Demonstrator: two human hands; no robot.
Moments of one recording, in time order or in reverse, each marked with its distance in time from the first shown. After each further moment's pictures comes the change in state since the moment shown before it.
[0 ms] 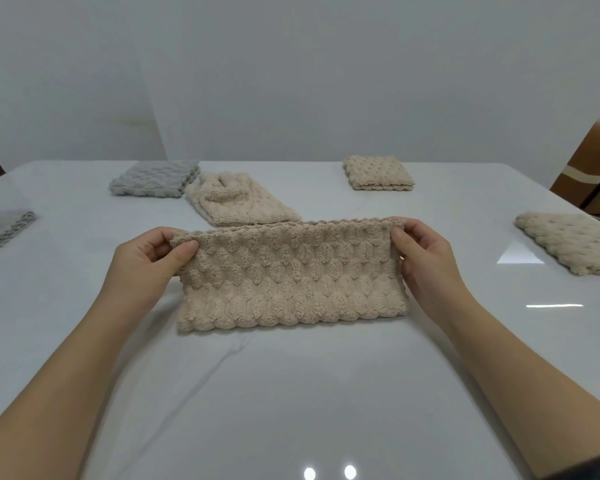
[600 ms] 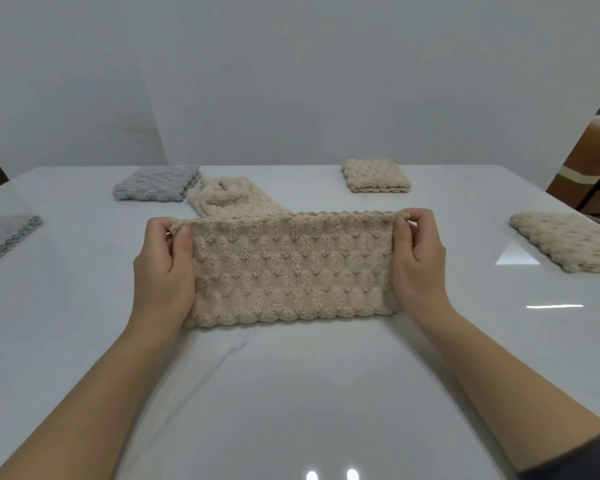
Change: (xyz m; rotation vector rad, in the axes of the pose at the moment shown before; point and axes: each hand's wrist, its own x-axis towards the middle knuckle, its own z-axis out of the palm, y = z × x) left_hand -0.018 0.010 0.028 0.299 0.261 0.155; right_hand -0.019 -0.007 0.022 -0.488 0.231 -0.370
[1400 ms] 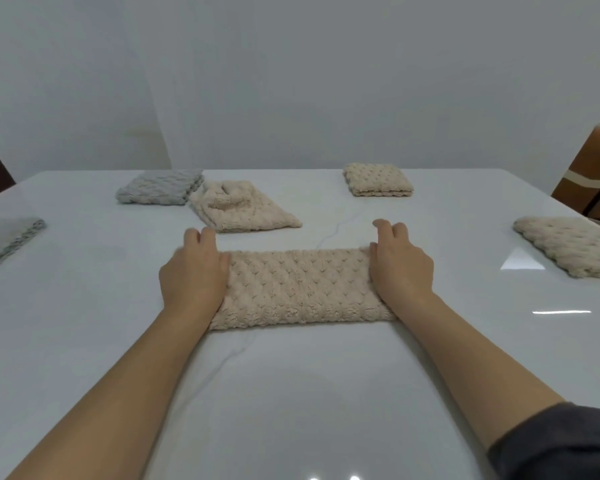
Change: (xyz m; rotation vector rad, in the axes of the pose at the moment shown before) left_hand 0.019 -0.026 0.038 0.899 -0.157 0.102; right_hand 0.023 0.033 0.018 -1.043 -0.294 0.000
